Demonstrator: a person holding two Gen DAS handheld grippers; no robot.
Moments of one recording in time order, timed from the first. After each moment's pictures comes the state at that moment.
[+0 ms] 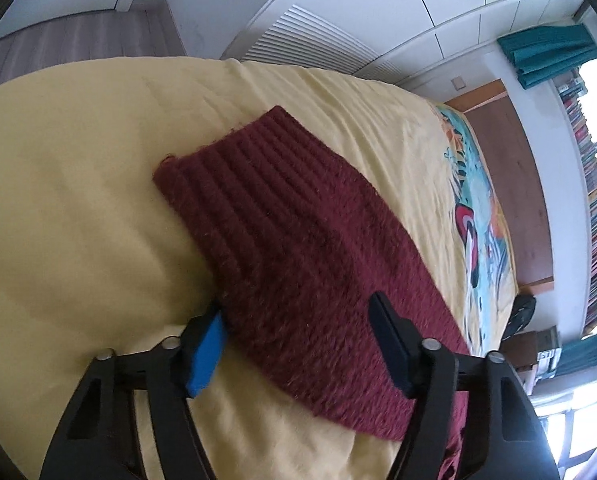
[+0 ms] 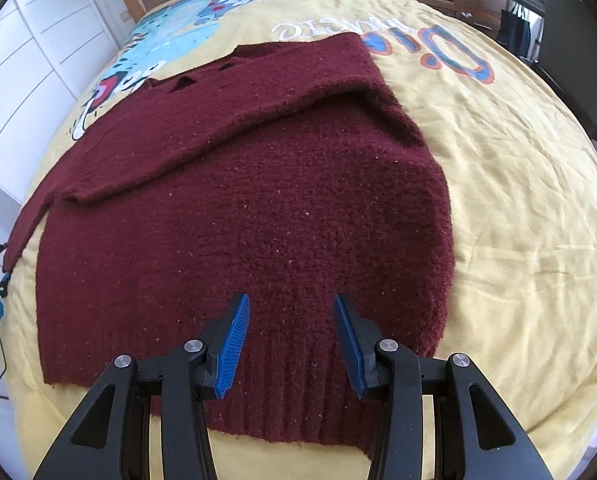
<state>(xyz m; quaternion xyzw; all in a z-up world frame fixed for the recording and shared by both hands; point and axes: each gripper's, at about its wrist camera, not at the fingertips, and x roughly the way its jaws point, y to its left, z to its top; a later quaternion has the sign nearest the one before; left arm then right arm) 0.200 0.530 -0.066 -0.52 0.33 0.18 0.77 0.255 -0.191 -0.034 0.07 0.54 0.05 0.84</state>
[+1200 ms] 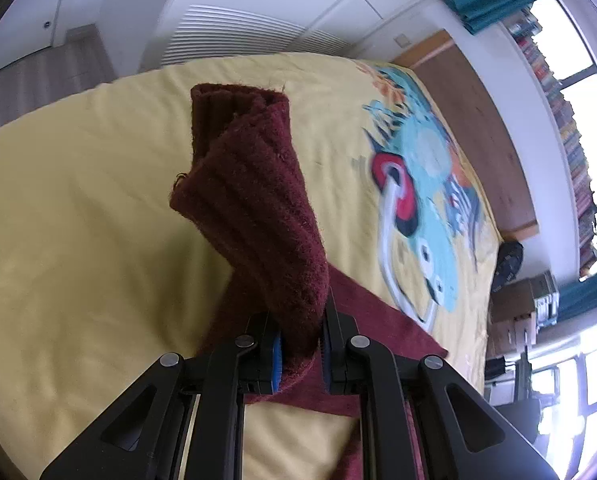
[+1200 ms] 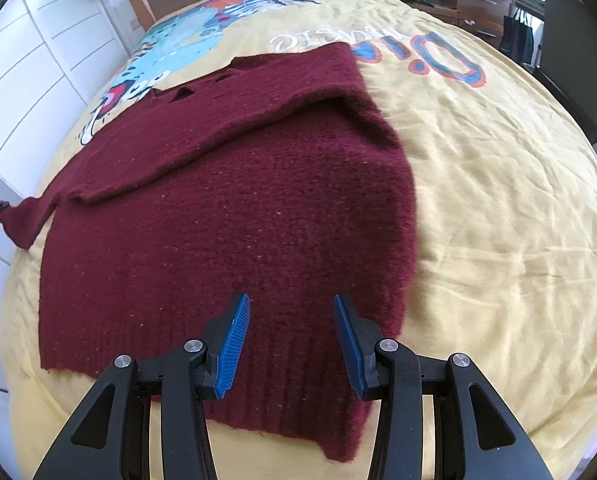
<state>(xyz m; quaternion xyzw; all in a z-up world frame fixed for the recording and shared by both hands) 0.287 0.424 0.032 -0.46 0.36 0.12 0.80 0.235 -0.228 -0.031 0.08 0.52 0.07 0.85</state>
